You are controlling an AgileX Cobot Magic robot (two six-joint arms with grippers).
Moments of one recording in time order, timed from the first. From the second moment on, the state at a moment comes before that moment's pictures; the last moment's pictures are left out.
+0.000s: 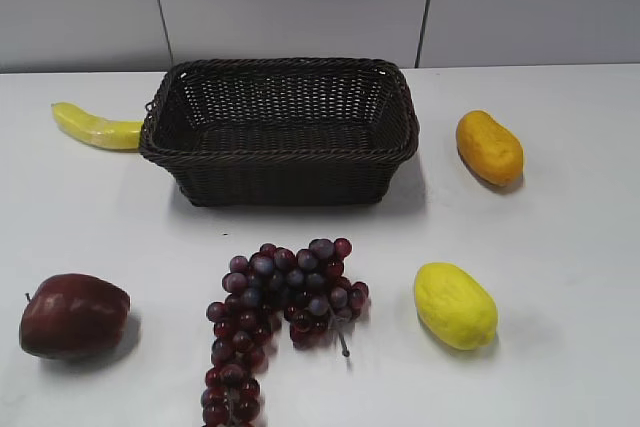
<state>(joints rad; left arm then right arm) -0.02 0.12 -0.54 -0.07 1.05 0.11 0.16 0.00 -0.50 0.02 1.05 0.00</state>
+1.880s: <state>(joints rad) -0.44 1.11 -1.08 -0.28 1.00 0.40 0.16 0.00 -0.50 0.02 1.05 0.00</state>
